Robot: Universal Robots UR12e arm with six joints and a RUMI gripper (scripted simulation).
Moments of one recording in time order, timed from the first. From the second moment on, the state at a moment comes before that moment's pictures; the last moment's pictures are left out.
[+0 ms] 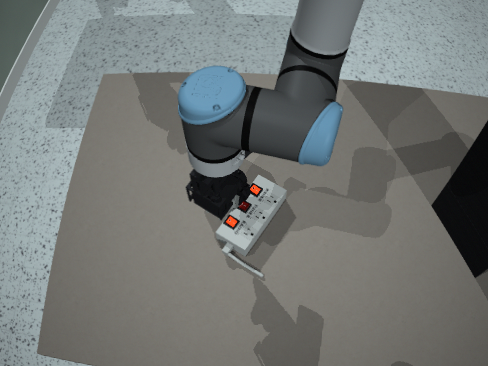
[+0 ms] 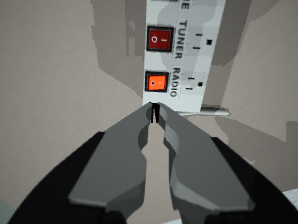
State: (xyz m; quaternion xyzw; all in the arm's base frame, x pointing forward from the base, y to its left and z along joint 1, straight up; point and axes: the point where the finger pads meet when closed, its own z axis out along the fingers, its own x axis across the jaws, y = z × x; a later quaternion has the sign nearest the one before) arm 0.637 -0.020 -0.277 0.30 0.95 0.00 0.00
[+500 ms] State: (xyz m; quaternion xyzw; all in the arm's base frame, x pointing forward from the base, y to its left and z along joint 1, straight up) arm 0.637 -0.020 -0.279 0.30 0.95 0.00 0.00
